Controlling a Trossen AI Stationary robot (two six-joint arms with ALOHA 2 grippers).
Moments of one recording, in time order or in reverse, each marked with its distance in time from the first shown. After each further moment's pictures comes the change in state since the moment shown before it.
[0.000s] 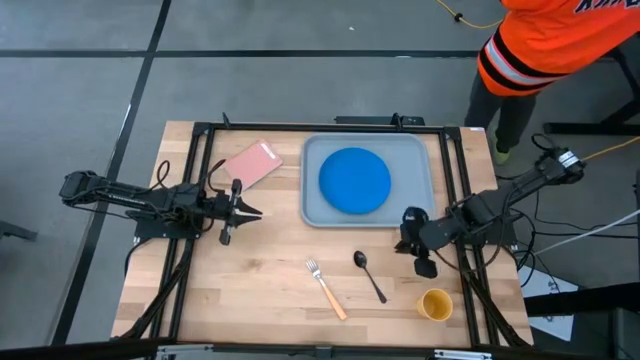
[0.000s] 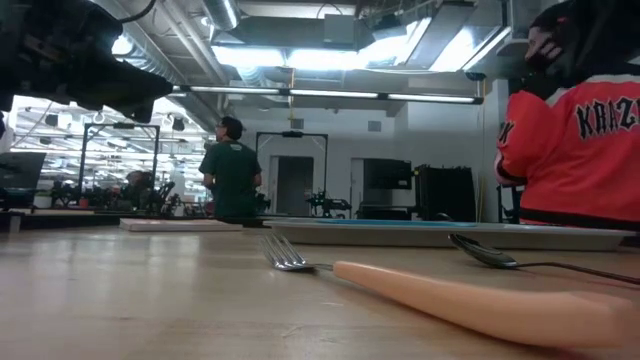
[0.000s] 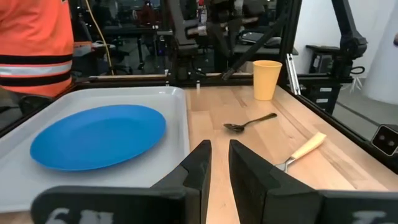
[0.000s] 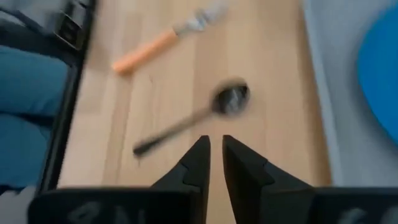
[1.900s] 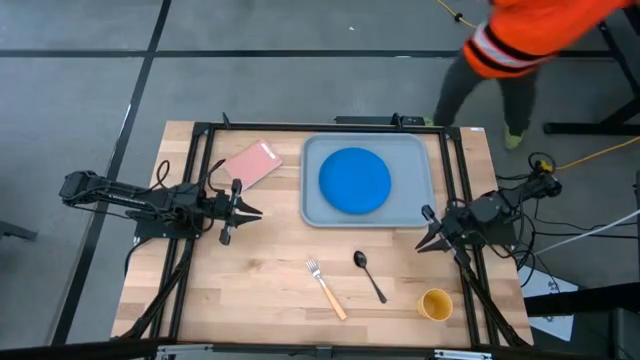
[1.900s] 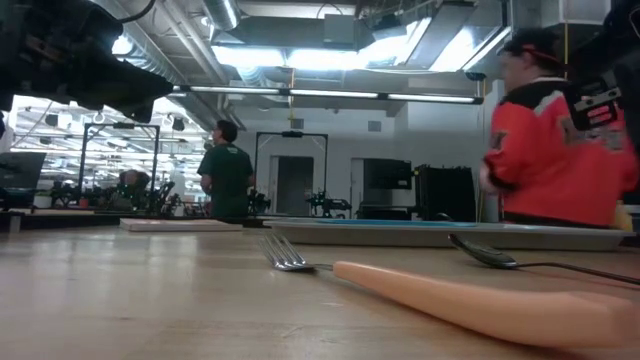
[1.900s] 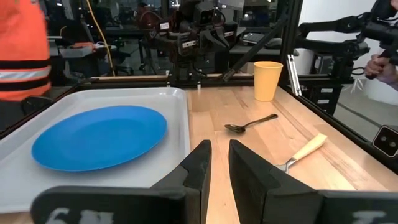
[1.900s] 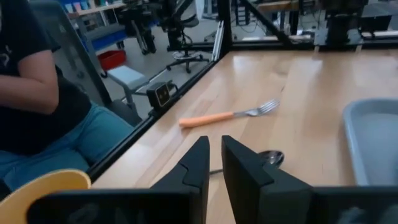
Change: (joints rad) left arm 0.000 0.000 0.000 0.002 -0.003 0.001; right arm -0.039 -1.018 -0.650 0.311 -0.181 -0.309
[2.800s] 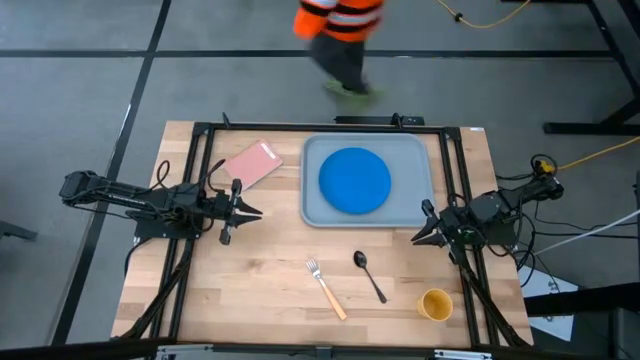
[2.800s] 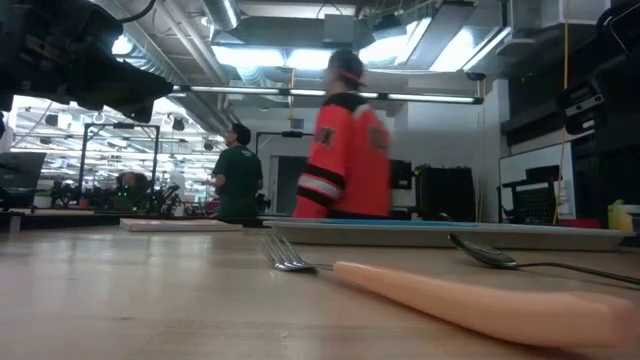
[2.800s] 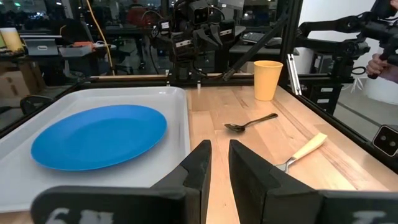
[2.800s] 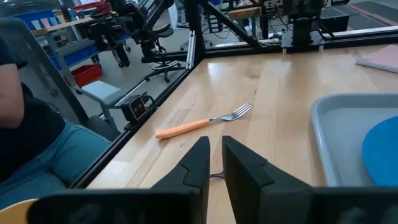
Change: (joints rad) left arm 0.000 0.001 0.000 -0.002 0.000 0.000; right arm -0.035 0.001 -0.006 0.022 0.078 0.048
